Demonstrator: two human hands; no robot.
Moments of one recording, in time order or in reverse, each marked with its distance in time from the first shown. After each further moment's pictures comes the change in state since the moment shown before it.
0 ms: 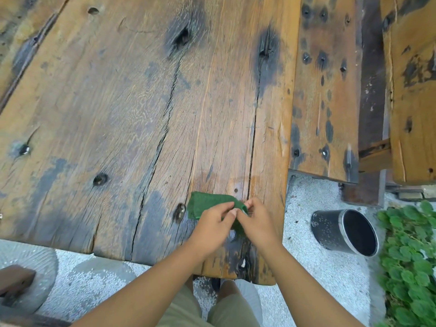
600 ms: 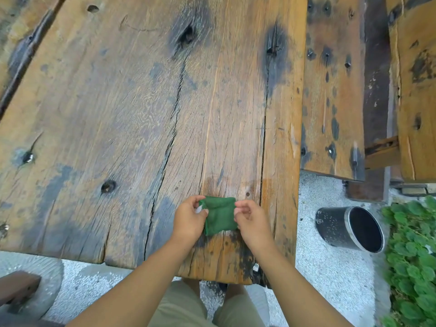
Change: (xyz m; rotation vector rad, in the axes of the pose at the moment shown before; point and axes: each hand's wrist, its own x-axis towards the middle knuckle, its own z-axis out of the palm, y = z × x) left_hand 0.028 -0.047 -0.063 -0.140 0.282 -0.203; right_hand 0.005 -0.019 0.046 0.124 -0.008 0.031
